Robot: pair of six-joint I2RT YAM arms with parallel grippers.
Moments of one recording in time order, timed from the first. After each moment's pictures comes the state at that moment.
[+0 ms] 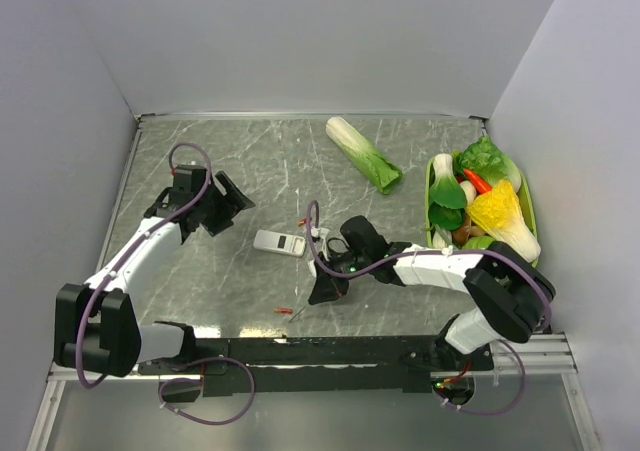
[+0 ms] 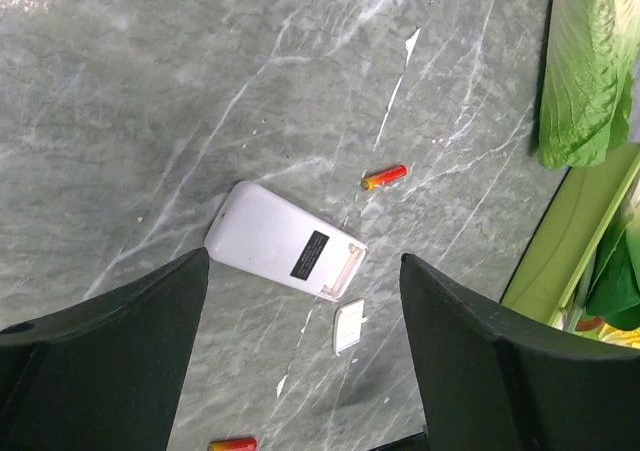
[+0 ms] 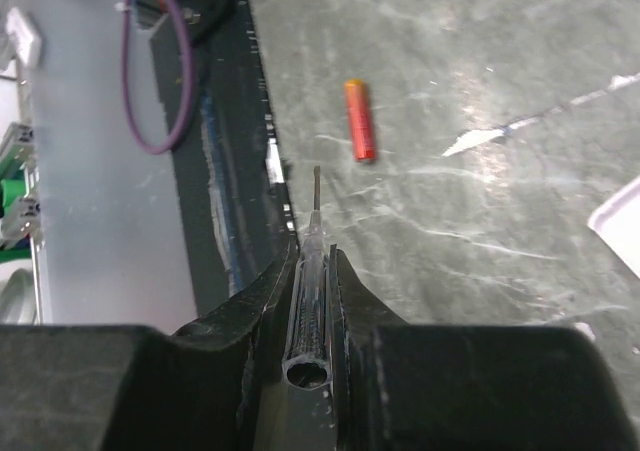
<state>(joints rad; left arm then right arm) -0.18 1.26 0.85 -0.37 0.17 -0.85 0.81 1.47 0.62 0.11 -0.78 0.23</state>
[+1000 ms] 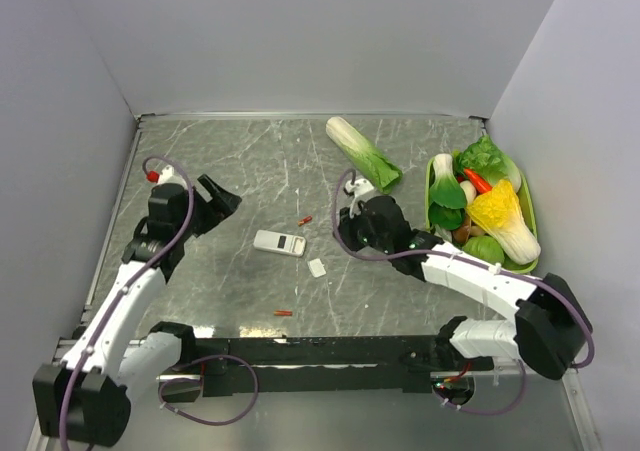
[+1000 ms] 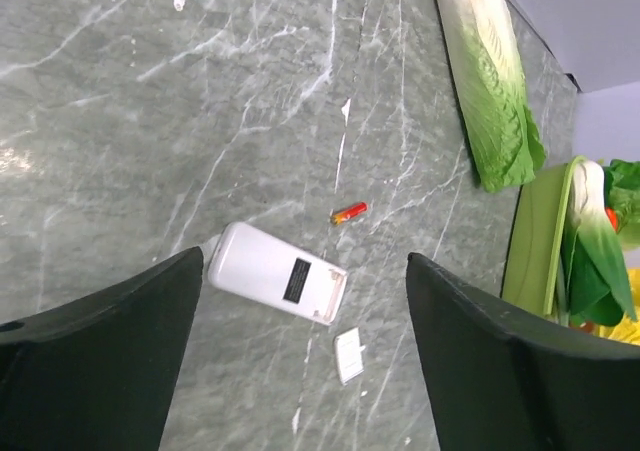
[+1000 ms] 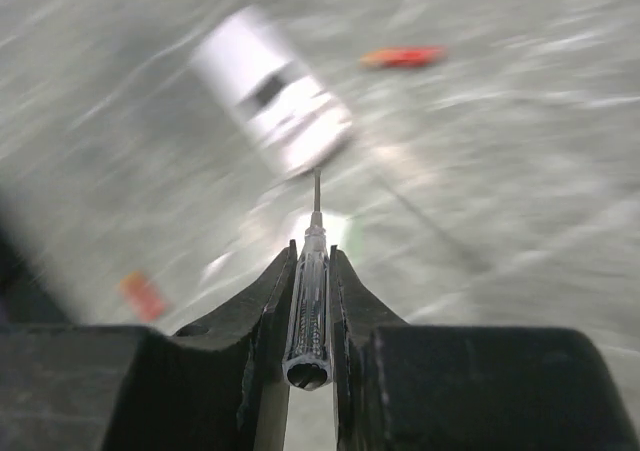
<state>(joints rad) -0.16 0.96 0.73 -0.27 0.08 -0.77 0.74 1.20 0.68 -0.01 -0.14 0.28</state>
